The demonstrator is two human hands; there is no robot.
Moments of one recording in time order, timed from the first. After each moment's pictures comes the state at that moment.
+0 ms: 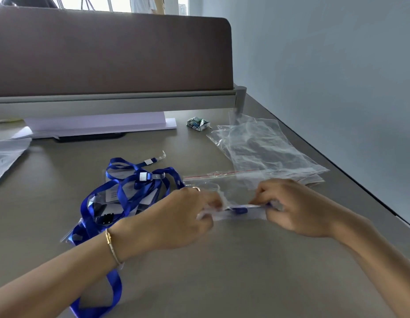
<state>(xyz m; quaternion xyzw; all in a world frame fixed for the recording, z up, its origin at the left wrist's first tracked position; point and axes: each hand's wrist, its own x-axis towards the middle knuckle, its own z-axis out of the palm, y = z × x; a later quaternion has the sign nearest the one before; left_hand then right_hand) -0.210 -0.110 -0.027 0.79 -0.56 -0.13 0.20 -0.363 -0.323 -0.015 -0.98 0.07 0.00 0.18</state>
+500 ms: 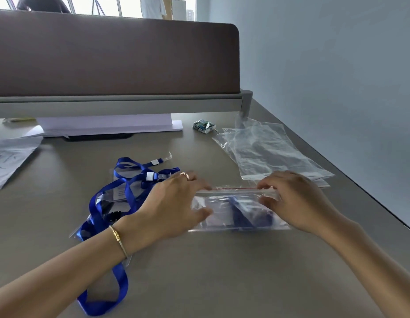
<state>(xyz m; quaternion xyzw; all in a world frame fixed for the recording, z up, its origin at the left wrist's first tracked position) -0.186 -0.108 -0.041 0.84 -0.52 0.03 0.17 -0.349 -0.334 -0.034 -0.98 0.16 -0.13 0.07</state>
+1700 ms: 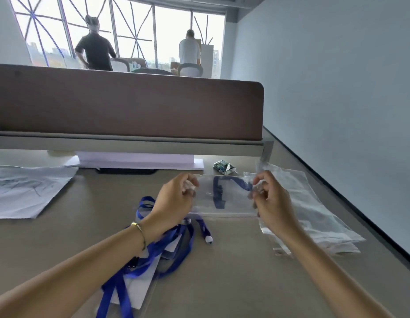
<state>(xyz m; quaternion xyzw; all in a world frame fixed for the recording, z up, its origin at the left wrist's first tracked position) -0.096 -0.126 -0.014 0.83 -0.30 -0.01 0.47 -0.227 -0.328 -0.013 -0.86 0.14 -0.34 0.36</state>
